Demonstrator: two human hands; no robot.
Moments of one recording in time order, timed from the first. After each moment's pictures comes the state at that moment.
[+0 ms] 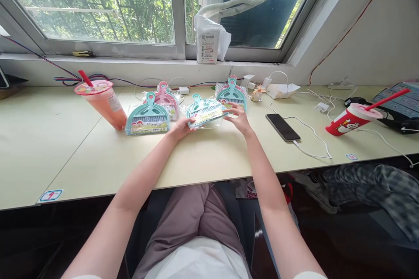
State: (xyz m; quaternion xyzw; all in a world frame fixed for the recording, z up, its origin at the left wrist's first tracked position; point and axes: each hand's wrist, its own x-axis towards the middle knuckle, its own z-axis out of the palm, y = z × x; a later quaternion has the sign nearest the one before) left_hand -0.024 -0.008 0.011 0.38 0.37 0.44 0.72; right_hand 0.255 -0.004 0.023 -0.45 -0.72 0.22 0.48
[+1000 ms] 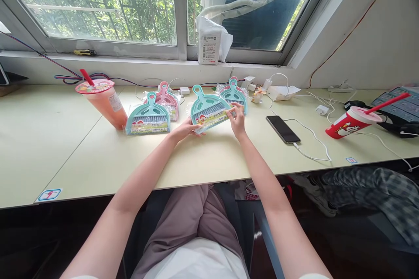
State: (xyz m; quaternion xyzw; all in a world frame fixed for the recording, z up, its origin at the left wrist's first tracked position) left_hand -0.024 -0.022 0.012 0.60 0.34 0.35 0.63; right_hand 0.232 0.001 0.008 -0.45 -0.66 0.13 0.59
